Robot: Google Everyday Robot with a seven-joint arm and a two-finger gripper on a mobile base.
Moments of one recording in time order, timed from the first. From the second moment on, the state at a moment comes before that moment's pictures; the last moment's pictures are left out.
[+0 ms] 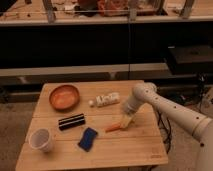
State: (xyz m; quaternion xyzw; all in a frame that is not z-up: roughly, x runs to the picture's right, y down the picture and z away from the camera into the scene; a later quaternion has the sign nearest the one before) arm 0.108 0.164 0.880 -0.35 -0.17 0.10 0.92
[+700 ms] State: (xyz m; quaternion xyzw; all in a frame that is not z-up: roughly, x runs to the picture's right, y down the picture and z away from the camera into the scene) arm 0.112 0.177 0.876 -0.31 -0.16 0.09 0.93
